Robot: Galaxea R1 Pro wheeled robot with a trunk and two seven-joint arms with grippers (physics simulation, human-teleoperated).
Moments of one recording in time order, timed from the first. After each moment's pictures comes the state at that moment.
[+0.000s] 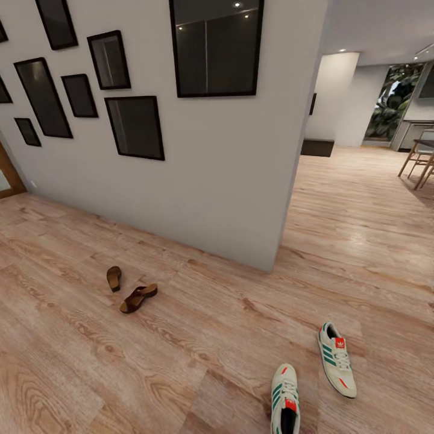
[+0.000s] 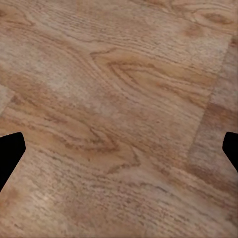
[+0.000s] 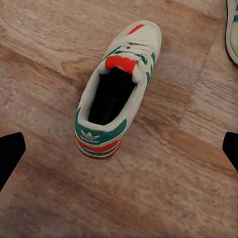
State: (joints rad) left arm -0.19 0.05 -0.02 -0.29 0.02 -0.47 -0.01; right arm -0.03 -0.04 0.00 -0.54 0.00 -0.39 0.00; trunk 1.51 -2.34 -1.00
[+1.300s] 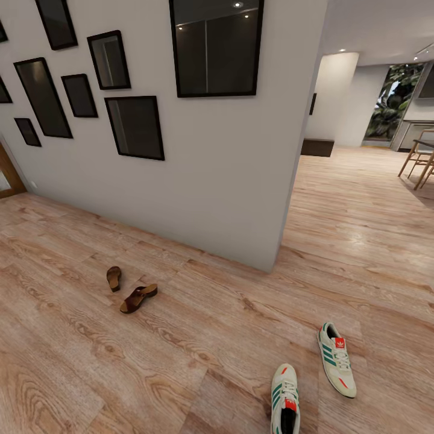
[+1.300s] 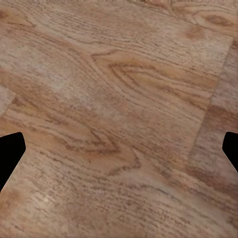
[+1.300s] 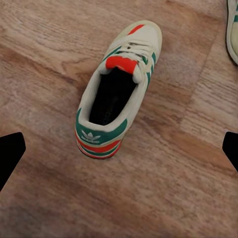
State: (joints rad) left arm -0.19 0.05 -0.01 -0.29 0.02 -0.46 -0.01; right arm -0.03 -0.04 0.00 -0.54 0.00 -0.39 0.00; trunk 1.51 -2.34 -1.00
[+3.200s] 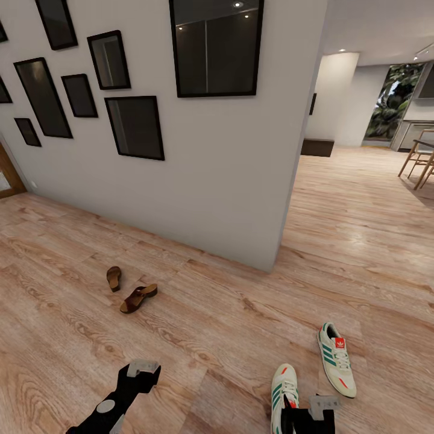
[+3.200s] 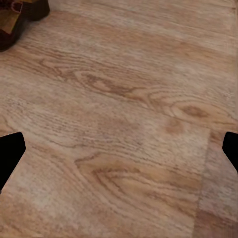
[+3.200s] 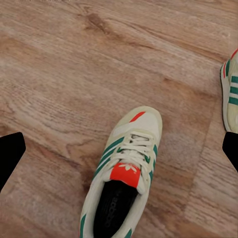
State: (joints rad) left arm -0.46 0.05 -0.01 -0.33 -0.04 -0.26 -0.09; right arm -0.12 -0.03 0.00 -0.73 0.00 -0.26 -0.01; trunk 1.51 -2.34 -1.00
